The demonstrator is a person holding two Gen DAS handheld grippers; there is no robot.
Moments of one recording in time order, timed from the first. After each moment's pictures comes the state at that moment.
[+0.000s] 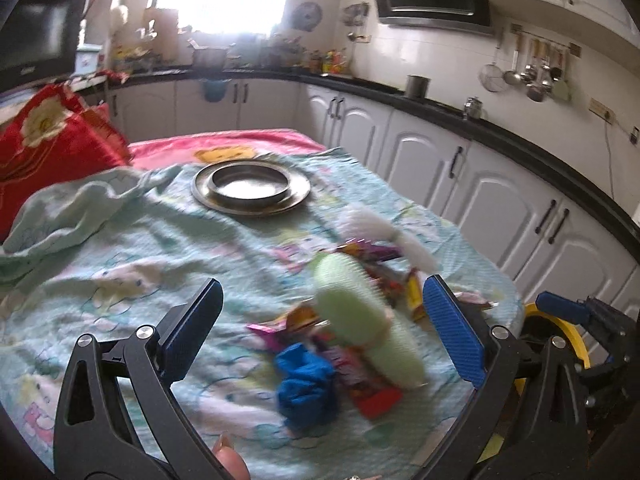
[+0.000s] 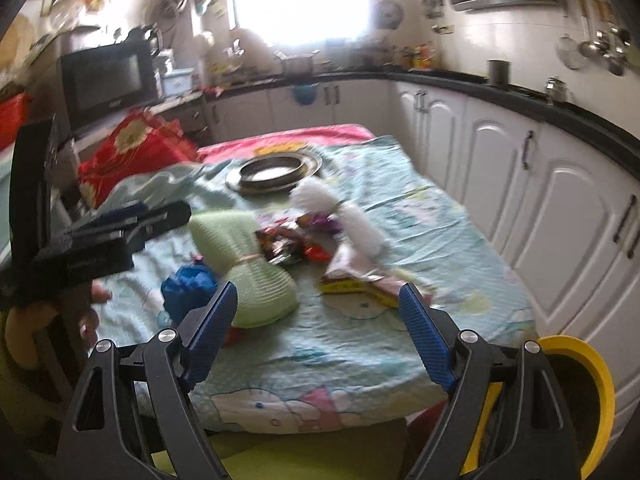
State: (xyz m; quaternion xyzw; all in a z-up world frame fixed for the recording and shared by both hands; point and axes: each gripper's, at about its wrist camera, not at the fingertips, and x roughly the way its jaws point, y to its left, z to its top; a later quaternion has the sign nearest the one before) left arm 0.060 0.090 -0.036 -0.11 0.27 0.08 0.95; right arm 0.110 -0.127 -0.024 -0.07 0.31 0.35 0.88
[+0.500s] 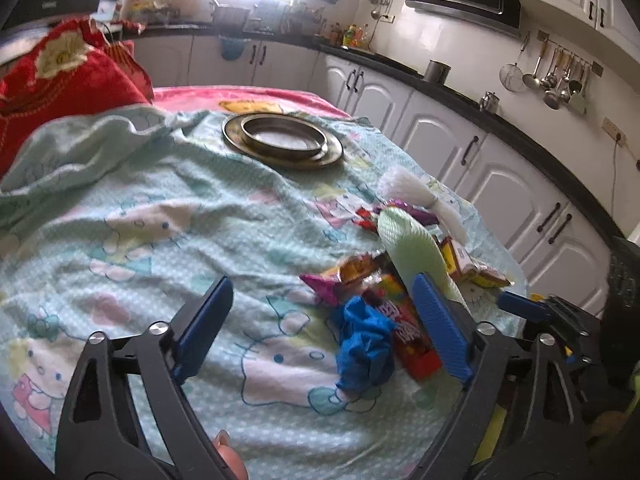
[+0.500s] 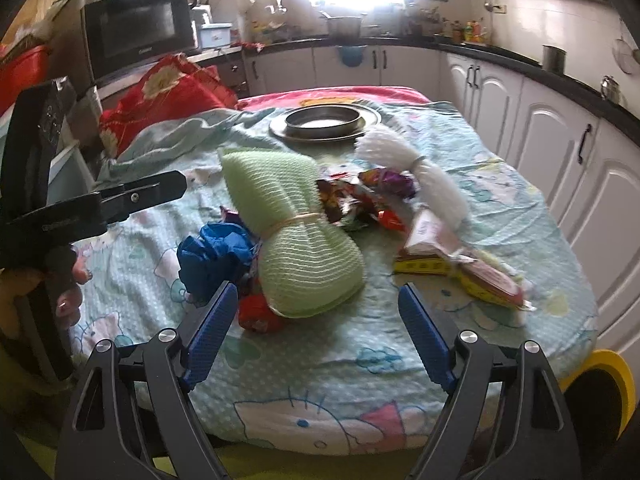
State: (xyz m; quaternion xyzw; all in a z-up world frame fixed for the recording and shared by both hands) left arm 0.041 0.134 -0.066 -0.18 0.32 0.06 0.93; right arm 0.116 -0.066 -0.066 -0.12 0.36 0.41 0.83
